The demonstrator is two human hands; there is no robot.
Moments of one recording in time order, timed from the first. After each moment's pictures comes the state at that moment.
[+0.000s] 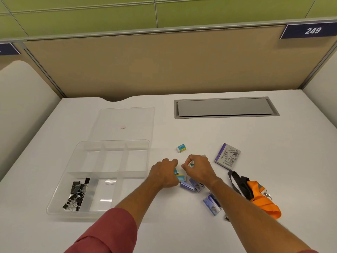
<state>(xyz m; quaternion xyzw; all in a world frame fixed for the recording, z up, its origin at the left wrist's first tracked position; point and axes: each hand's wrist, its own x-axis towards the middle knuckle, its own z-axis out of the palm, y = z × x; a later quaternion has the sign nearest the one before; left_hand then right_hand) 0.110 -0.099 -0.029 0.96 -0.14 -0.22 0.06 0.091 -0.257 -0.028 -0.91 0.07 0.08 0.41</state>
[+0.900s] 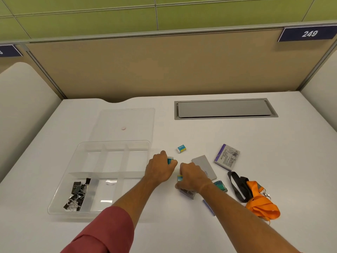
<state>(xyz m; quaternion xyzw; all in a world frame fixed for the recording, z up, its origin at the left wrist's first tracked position) 0.117 -0.089 -0.026 0.97 -0.02 -0.10 0.21 0.082 -0.228 -0.027 -0.96 -0.02 0.22 0.16</state>
